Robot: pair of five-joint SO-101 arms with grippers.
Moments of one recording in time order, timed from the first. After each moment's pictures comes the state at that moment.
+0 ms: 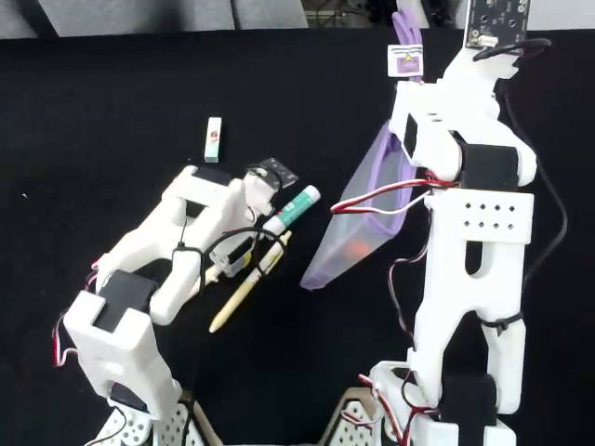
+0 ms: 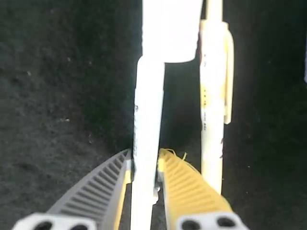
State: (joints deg) left arm 12.0 13.9 19.0 66.9 -25.9; right arm 4.7 -19.1 1.3 63.3 -5.6
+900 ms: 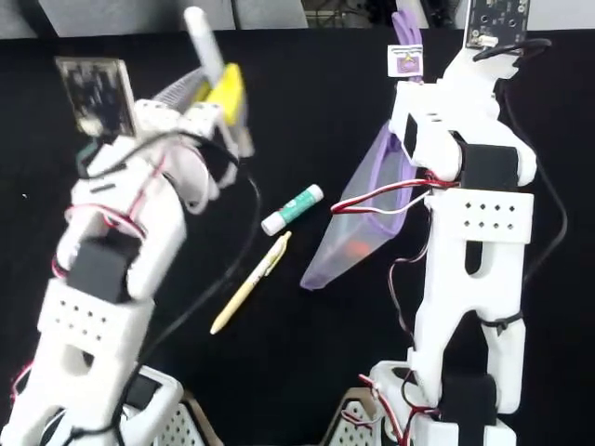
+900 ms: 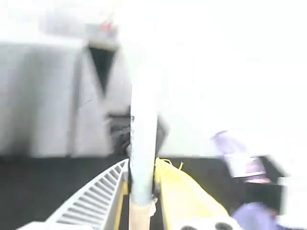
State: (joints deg) left arm 14.9 -47.1 22.5 34.8 15.4; right arm 4.7 -19.1 1.3 63.3 -5.6
